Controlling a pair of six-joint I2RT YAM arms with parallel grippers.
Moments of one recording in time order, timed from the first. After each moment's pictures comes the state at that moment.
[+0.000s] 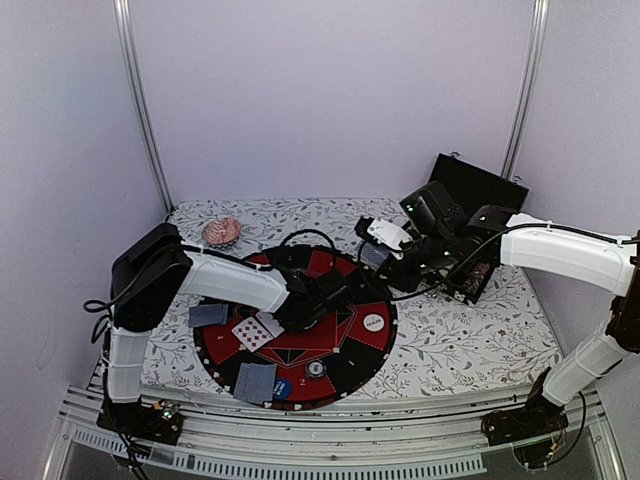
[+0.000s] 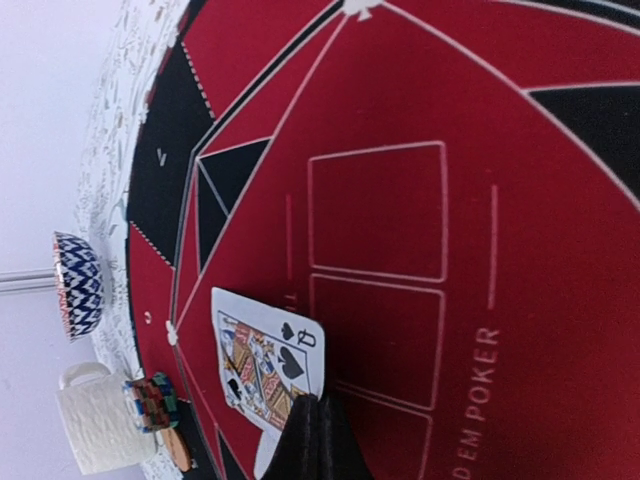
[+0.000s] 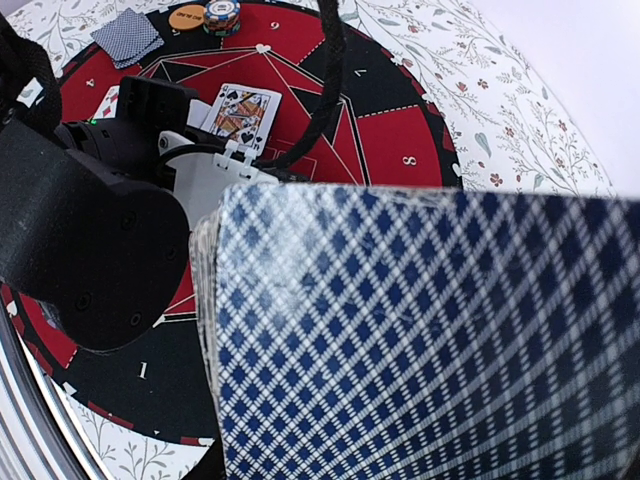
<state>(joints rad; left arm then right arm) -1.04 2.13 1.38 -0.50 -0.78 0.03 0.83 1.50 1.23 -0.56 0.00 -0.24</state>
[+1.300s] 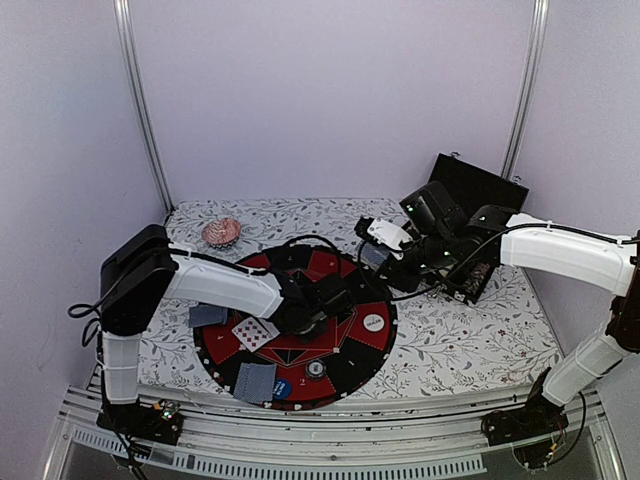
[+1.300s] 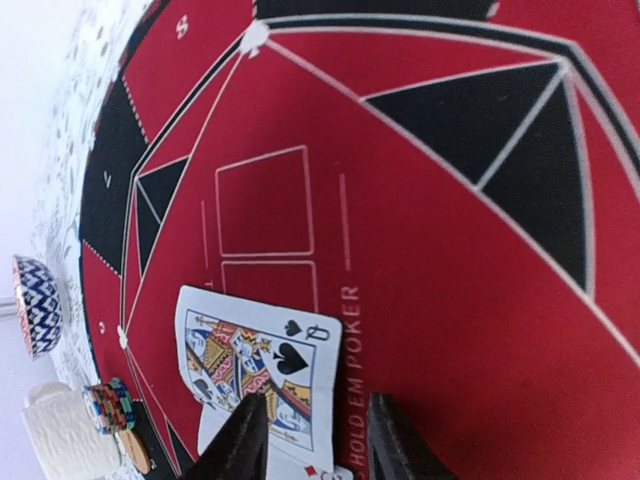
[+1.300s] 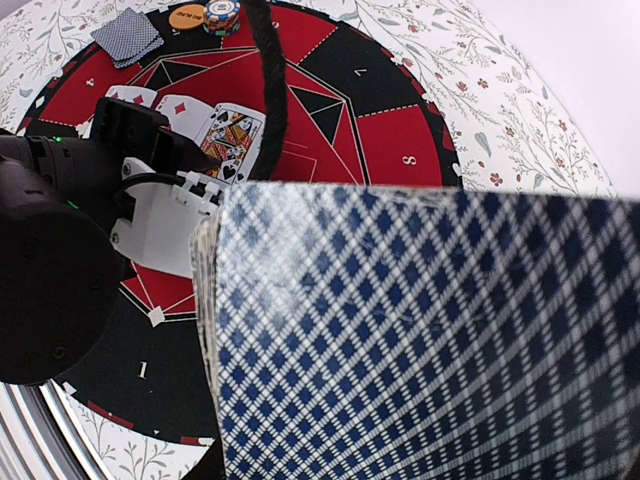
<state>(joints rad) -1.08 2.07 1.33 -0.48 -0.64 0.02 0.83 1.50 1.23 -0.56 0.01 -0.25</state>
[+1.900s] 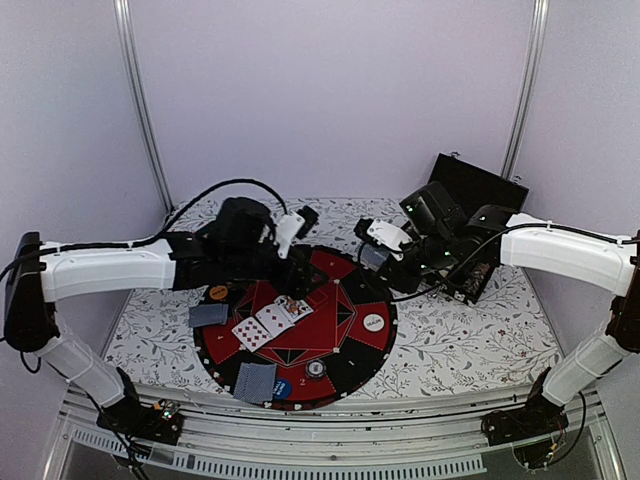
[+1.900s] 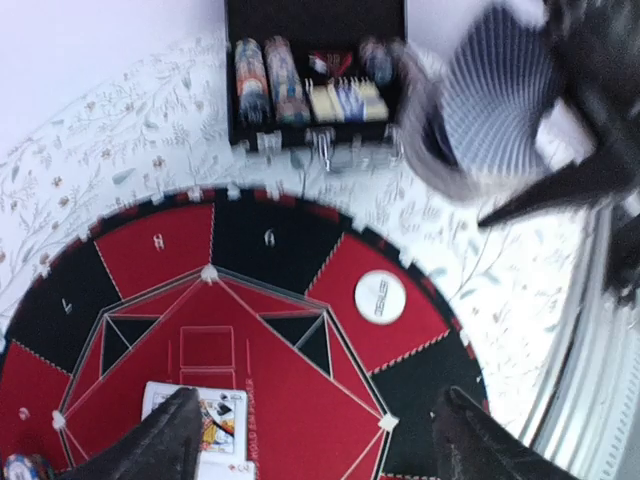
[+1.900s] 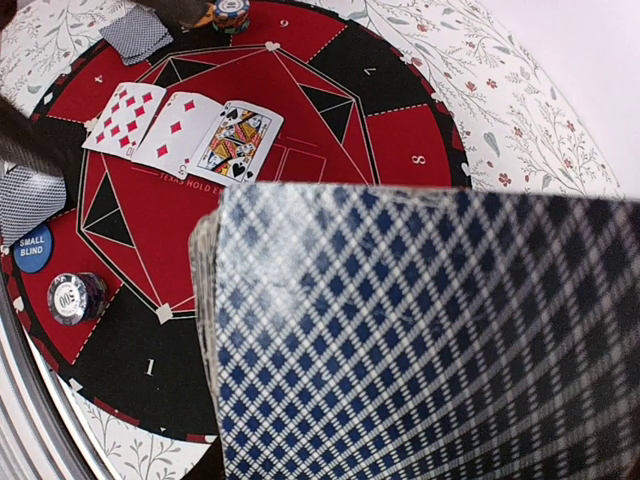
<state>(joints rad) -0.92 1.53 1.09 -0.17 0.02 -0.08 0.83 1.50 1.23 -0.57 -0.01 -0.24</state>
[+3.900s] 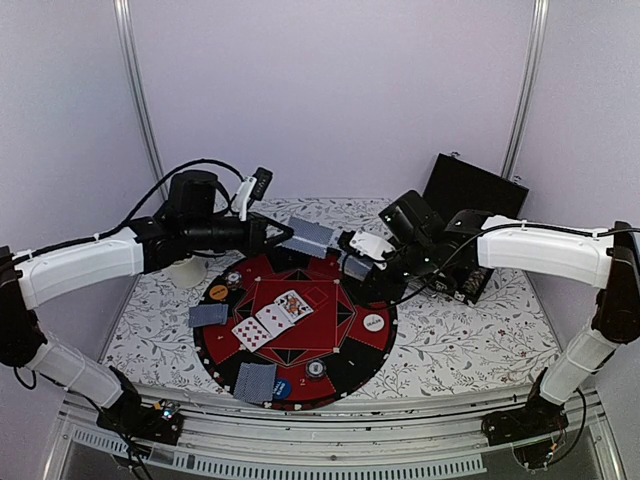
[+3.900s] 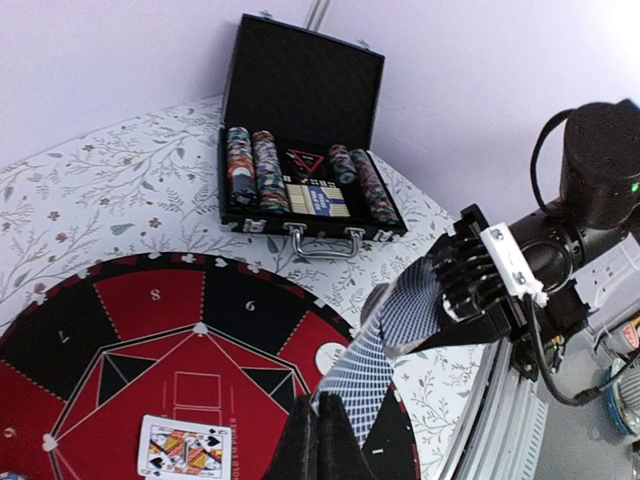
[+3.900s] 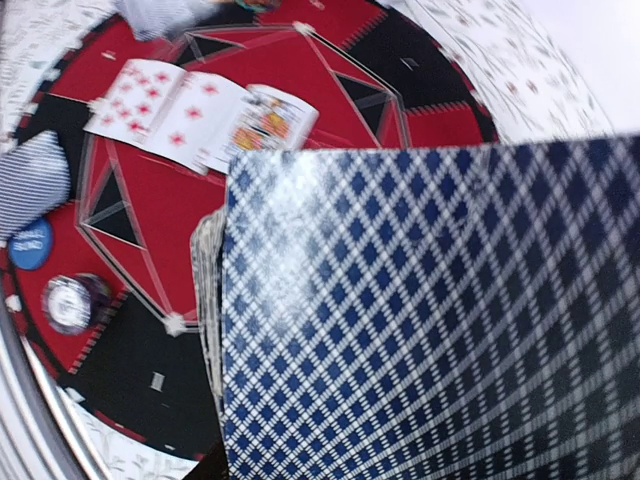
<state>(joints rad) -0.67 1.38 1.03 -0.02 0.39 -0.25 0.88 1.61 1.28 -0.56 -0.01 -0.26</state>
